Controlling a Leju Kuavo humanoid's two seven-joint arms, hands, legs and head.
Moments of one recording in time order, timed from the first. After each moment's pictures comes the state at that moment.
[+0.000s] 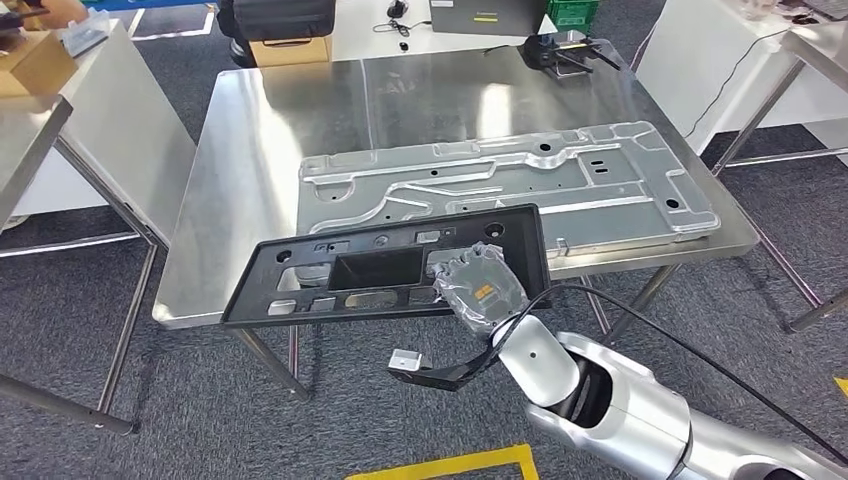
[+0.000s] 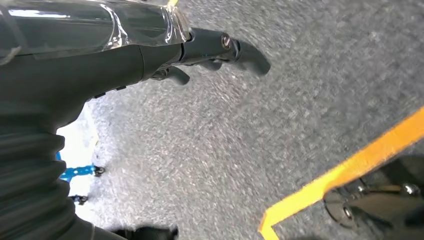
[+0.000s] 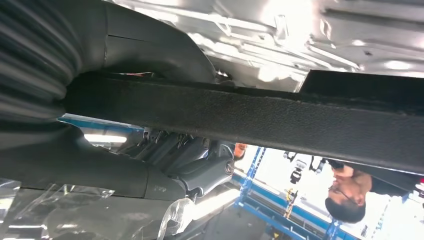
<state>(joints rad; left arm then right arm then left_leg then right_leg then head) -0.13 -0.01 -1.24 -0.22 0.81 0.35 0.15 -0.68 -0.34 1.08 -1.82 1.14 0.22 0.49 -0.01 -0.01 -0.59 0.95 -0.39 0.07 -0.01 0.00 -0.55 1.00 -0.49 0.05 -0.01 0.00</state>
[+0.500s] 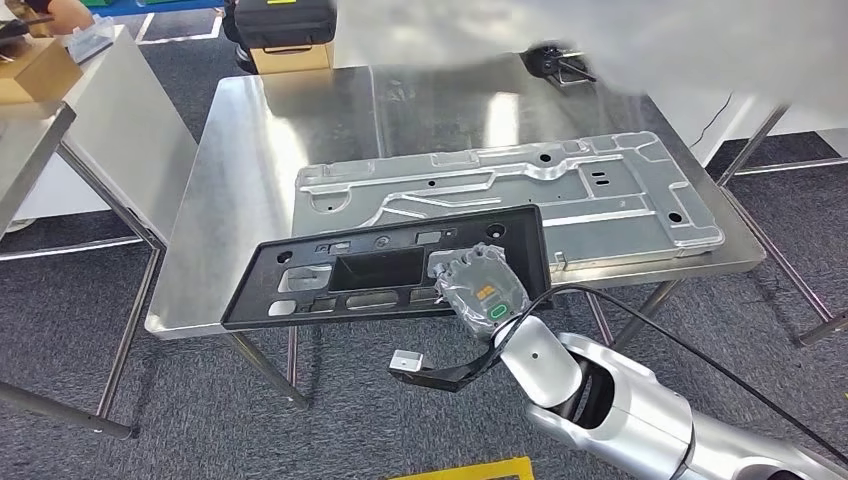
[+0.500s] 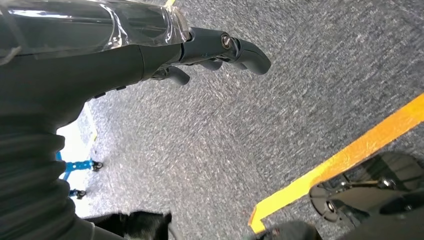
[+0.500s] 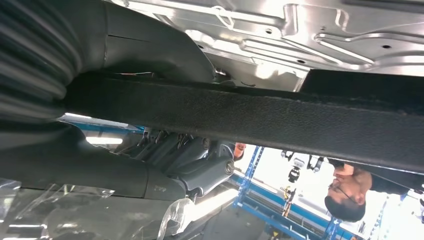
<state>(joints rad) -0.13 -0.01 -1.24 -0.21 0.81 0.35 0.15 -0.68 -0.34 1.08 -1.82 1.14 0.22 0.49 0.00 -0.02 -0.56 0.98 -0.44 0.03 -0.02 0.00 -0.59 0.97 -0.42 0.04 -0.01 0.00</state>
